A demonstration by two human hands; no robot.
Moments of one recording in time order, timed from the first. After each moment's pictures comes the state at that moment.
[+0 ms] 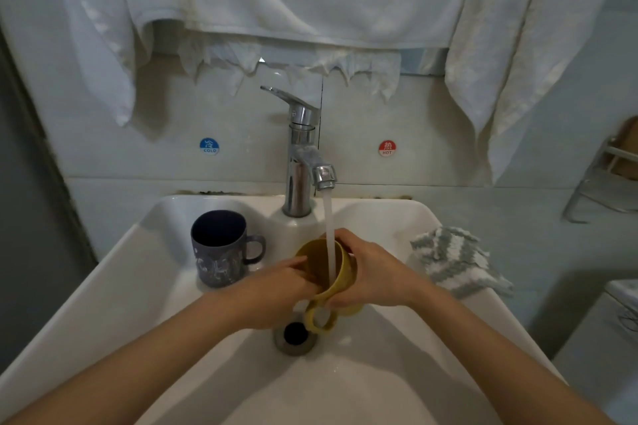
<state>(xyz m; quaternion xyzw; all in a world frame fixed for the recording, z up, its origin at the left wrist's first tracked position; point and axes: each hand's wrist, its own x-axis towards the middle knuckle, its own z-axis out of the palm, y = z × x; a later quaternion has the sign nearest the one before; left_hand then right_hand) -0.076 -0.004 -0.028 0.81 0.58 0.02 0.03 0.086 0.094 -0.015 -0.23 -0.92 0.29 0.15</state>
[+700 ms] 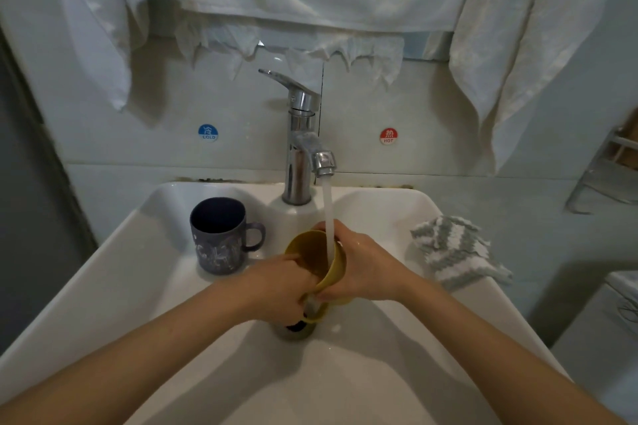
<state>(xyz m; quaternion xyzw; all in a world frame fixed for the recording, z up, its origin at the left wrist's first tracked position) -0.061 -0.012 -0.017 0.76 0.63 -0.04 0.12 0.079 0.084 -0.019 -0.23 -0.92 0.28 0.15</state>
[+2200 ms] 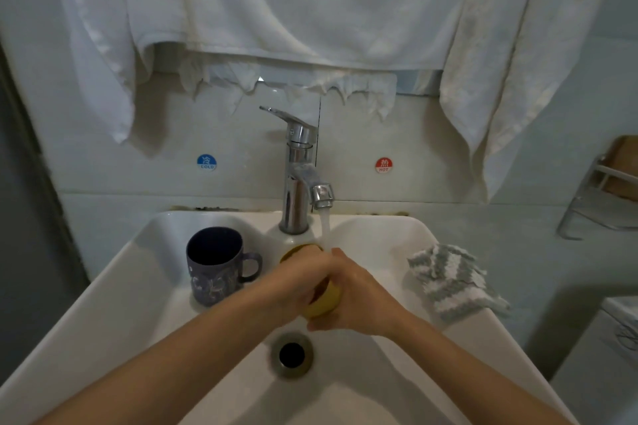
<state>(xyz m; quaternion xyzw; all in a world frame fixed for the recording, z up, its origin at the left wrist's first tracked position) -0.038 -0.004 0.002 0.58 0.71 0.32 0.25 0.074 0.079 -0.022 -0.28 -0.89 0.31 0.18</state>
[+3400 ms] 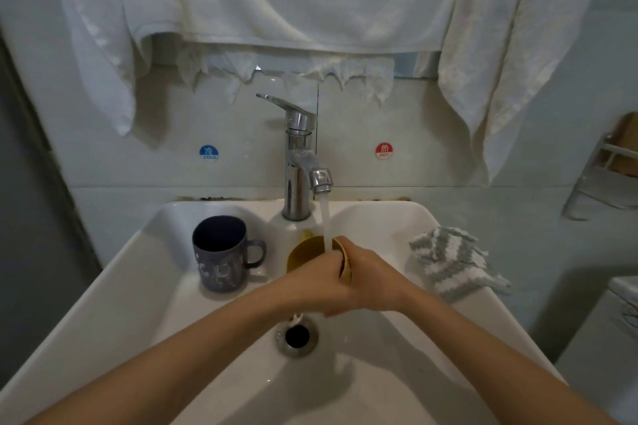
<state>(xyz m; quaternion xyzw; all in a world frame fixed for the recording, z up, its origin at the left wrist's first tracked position) -0.021 0.007 0.007 0.67 0.65 0.21 0.29 0.083 0.090 -0.021 -0.27 -0.91 0.28 0.13</state>
